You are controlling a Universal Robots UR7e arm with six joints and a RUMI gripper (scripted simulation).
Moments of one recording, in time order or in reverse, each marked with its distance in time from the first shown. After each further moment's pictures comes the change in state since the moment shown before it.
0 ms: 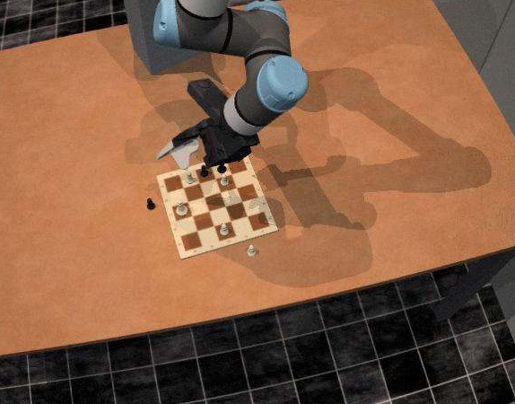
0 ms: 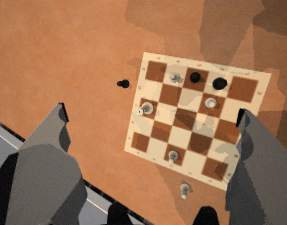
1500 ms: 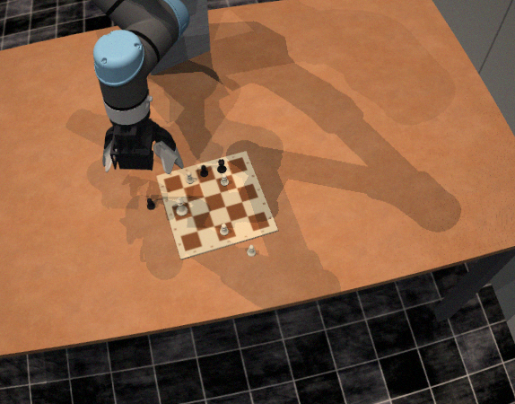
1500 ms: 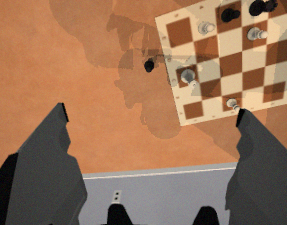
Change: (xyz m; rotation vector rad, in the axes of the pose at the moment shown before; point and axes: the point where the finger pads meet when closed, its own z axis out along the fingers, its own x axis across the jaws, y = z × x) arm -0.094 -0.001 0.046 -0.258 0.396 0.438
